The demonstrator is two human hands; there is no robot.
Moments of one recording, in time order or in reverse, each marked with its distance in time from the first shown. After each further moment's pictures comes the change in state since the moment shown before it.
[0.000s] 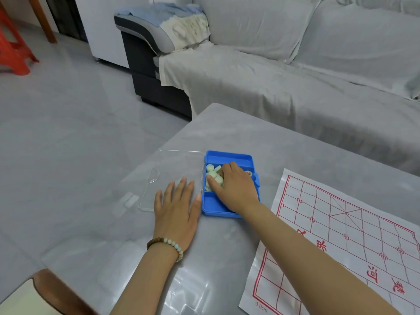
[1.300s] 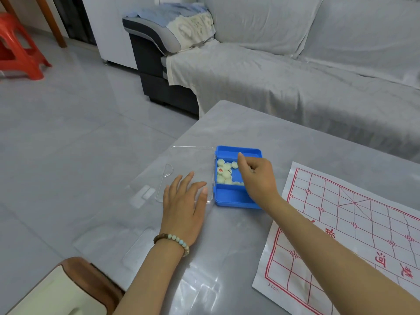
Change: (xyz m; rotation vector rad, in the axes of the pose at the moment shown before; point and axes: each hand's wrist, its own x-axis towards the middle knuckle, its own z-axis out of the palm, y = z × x) left_hand -0.018 -0.003 -0.029 -0.205 0.027 0.018; right_hand -0.023 -0.013 -0.034 0.704 0.217 0.092
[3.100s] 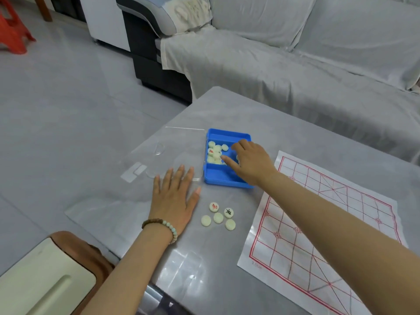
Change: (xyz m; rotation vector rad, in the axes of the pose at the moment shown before) left_hand -0.024 -0.019 0.019 0.381 -0.151 0.056; right_hand 0.012 0.031 -0.026 -1.003 -0.369 -0.275
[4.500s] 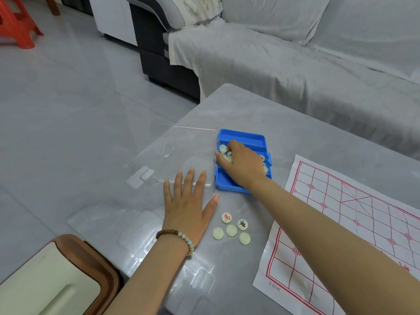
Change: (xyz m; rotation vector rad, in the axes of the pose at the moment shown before) left_hand 0.007 0.008 0.005 -0.034 0.059 -0.019; right_hand 0.035 -0.044 0.024 0.257 0.112 0.171
